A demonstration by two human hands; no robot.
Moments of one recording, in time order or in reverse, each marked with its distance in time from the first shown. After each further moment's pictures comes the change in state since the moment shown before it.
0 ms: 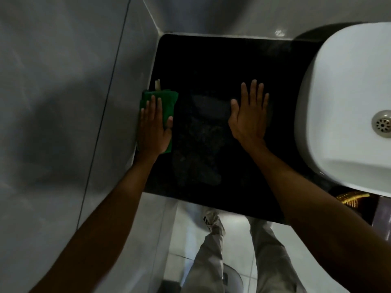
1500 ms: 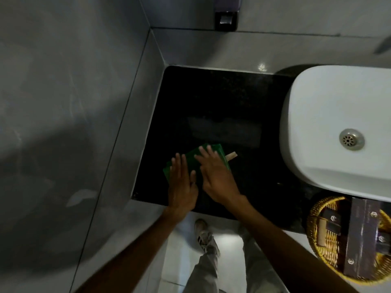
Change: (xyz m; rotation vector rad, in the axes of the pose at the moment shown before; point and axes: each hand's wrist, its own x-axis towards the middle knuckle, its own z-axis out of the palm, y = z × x) left_hand -0.066 0.066 0.055 -0.284 -0.080 0.089; right_hand -0.087 -0.039 0.016 0.251 -0.229 -0.383
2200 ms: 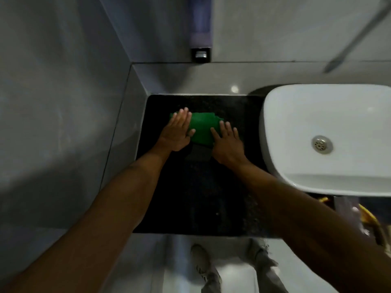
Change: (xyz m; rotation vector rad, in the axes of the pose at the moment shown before) left_hand 0.167 0.043 -0.104 0.525 -0.115 0.357; right_hand 0.071 0.022 -0.099 -0.395 -0.153 0.267
